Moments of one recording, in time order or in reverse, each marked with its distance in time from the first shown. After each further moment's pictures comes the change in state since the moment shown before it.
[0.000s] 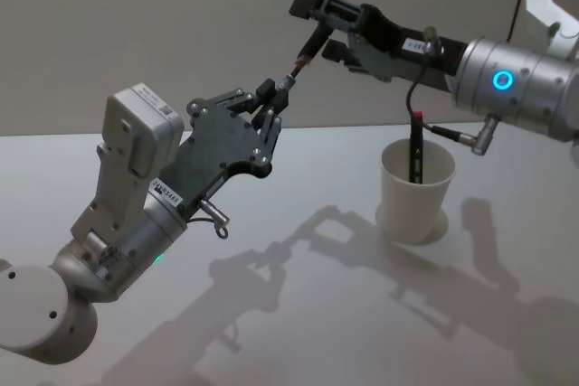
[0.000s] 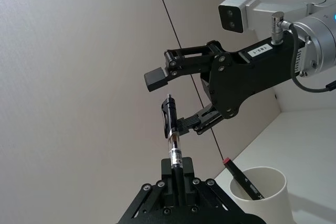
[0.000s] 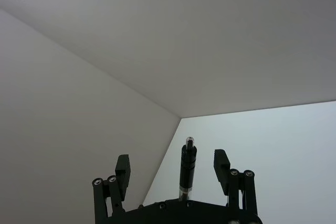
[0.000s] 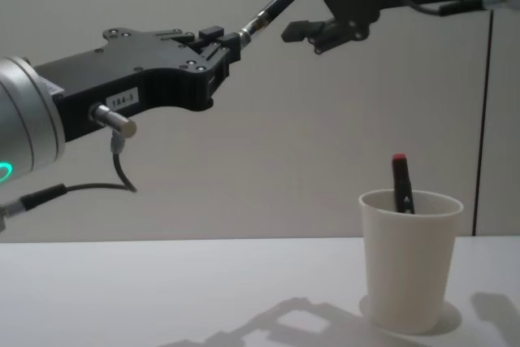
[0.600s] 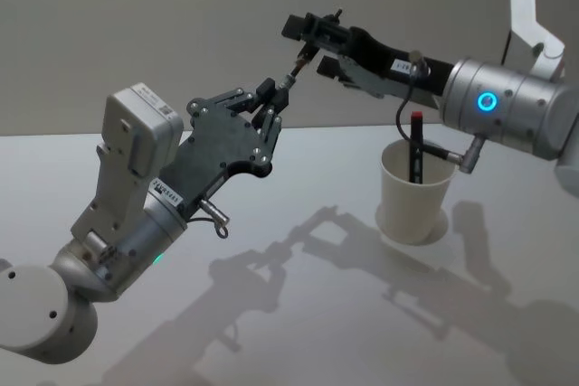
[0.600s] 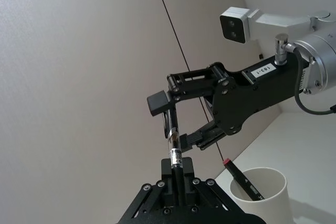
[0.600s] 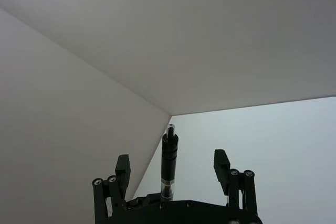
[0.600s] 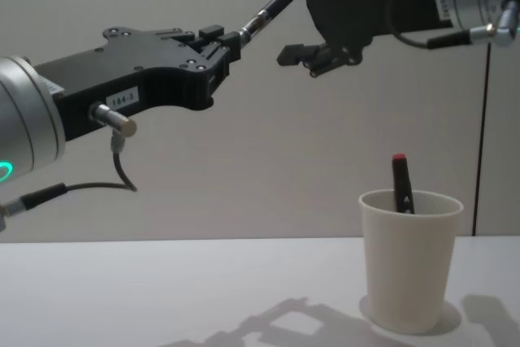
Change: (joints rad) left arm -0.001 0.000 0.000 0.000 -0.001 -0.002 0.000; right arm -0.014 0.014 -0.043 0.005 -0.052 -0.037 0.029
